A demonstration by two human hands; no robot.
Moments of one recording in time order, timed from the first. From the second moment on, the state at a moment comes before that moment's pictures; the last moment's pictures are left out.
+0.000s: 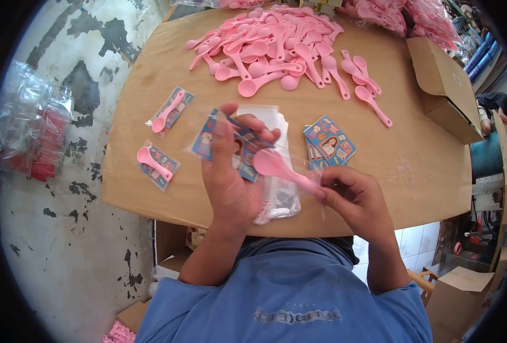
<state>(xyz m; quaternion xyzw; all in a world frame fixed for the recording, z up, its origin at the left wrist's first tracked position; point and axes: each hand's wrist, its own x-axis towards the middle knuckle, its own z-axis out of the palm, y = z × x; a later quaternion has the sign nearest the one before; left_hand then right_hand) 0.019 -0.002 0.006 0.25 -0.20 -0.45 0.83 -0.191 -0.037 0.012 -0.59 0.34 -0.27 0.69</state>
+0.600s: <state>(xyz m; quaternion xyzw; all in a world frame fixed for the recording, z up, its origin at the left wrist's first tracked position) 0.004 0.006 0.010 0.18 -0.14 -0.64 0.73 -0.164 -0.024 -0.006 -0.63 0.30 -0.46 0.55</state>
